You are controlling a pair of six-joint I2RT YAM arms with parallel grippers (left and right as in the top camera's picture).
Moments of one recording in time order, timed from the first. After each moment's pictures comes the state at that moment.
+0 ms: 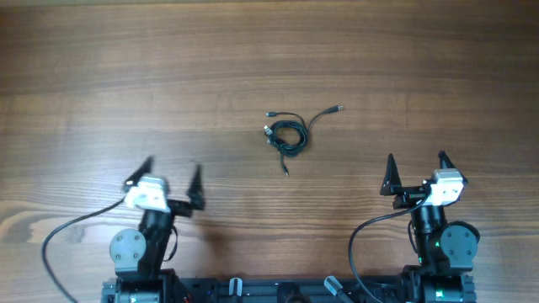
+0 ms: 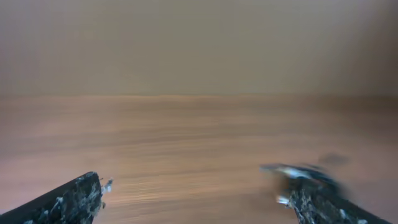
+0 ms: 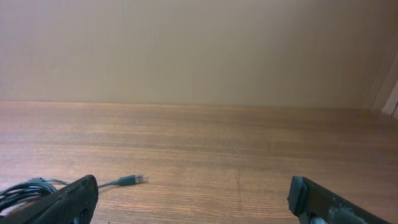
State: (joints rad) left arm 0.04 0.01 0.01 -0.03 0.31 -0.07; right arm -0.04 0.02 0.01 0.00 -0.08 -0.01
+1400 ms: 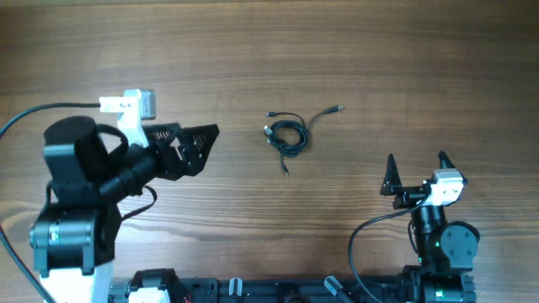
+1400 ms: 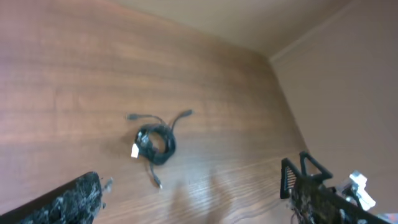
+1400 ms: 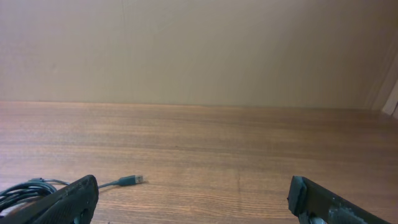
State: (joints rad) left arm 0.04 0.90 1.11 -0.84 0.66 -0.33; right arm -0.04 0.02 0.01 0.00 -0.08 -0.01
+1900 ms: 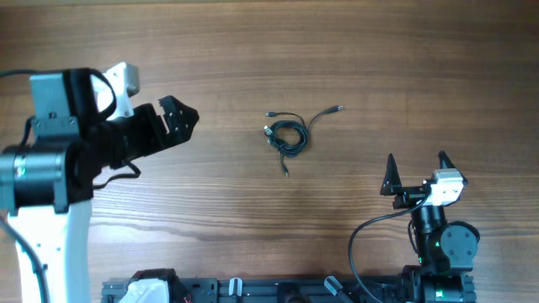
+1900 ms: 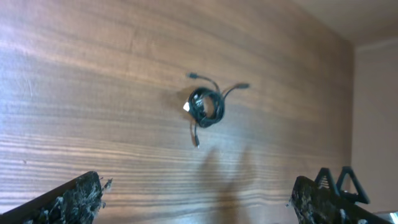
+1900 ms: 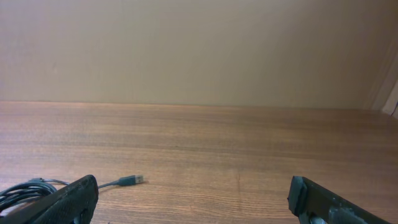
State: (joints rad) left arm 0.03 1.21 1.53 -1.31 0.43 -0.34; right arm -0.04 0.02 0.01 0.00 -0.08 -0.01
